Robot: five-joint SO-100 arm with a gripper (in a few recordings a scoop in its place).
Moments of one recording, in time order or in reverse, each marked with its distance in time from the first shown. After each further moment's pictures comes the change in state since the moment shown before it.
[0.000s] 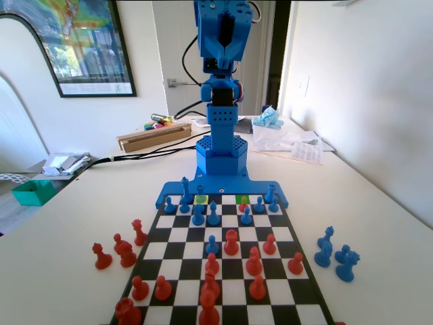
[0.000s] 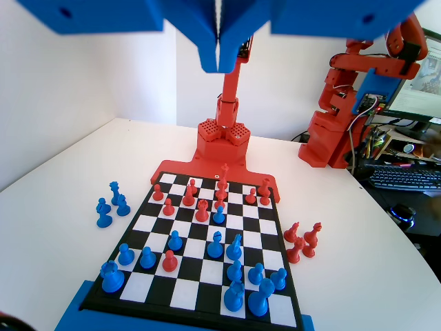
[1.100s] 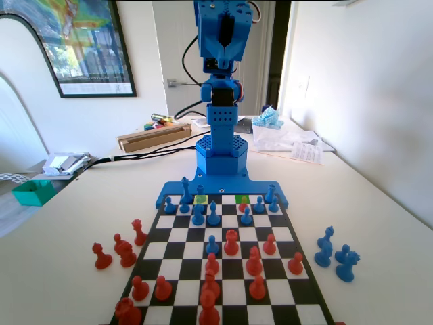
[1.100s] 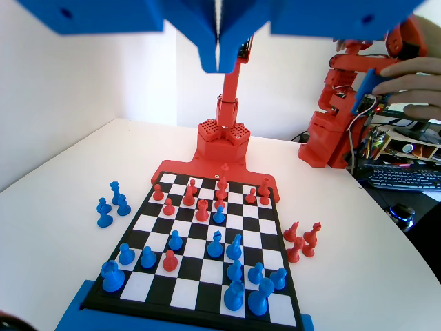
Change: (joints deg) arm 0.0 0.0 0.0 0.0 0.0
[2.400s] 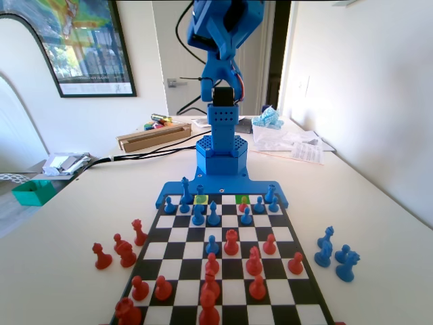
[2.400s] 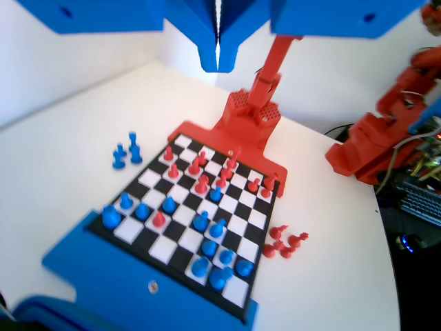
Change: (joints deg) arm -1.3 -29.6 -18.5 5.5 -20.0
